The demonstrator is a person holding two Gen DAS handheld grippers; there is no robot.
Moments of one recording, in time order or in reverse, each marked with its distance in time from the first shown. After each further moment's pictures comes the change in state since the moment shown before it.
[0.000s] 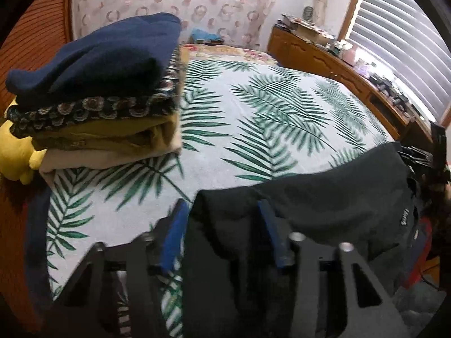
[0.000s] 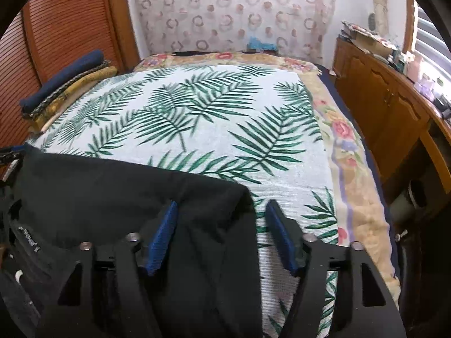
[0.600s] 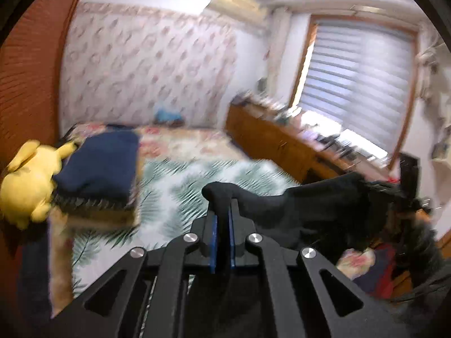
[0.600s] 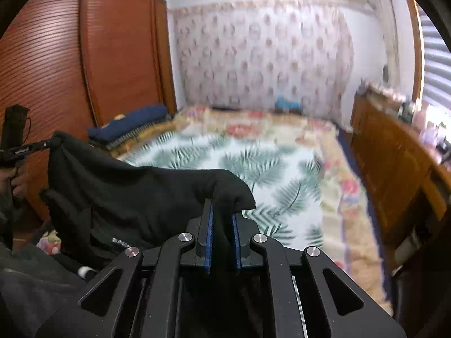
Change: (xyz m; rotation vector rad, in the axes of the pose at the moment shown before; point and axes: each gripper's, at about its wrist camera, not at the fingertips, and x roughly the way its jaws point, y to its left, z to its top) left arm -0.208 -0.068 -0.004 0.059 -0.431 -0.233; right arm -0.182 0.059 -0.002 -0.104 -0.308 0.090
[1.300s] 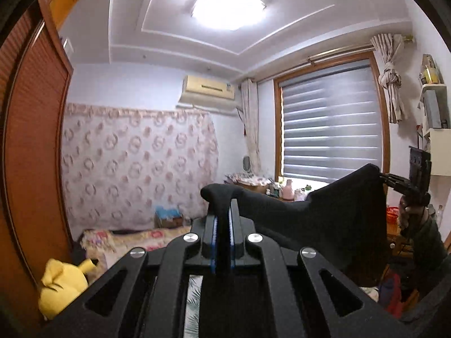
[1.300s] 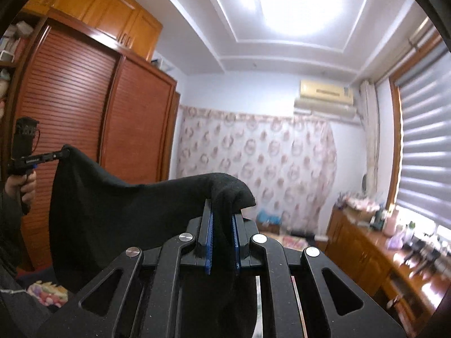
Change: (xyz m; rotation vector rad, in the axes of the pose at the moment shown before) left arm -0.162 -0.068 0.176 0.256 -0.388 0.047; right arm -0.215 0.046 0.163 -0.164 -0.505 -0.091
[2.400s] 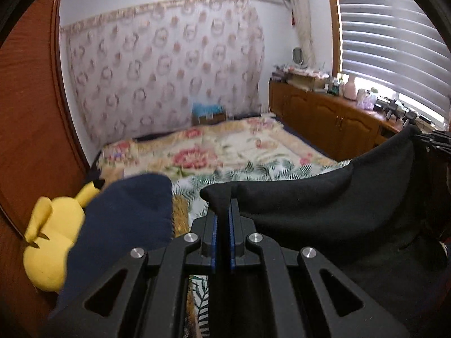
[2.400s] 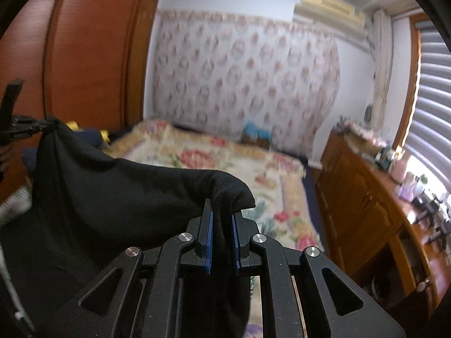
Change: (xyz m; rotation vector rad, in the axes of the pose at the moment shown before) left arm 0.339 0.093 -0.266 -0.003 0.561 0.225; right arm 0.303 -0.086 -0.251 -0.009 0.499 -0.062
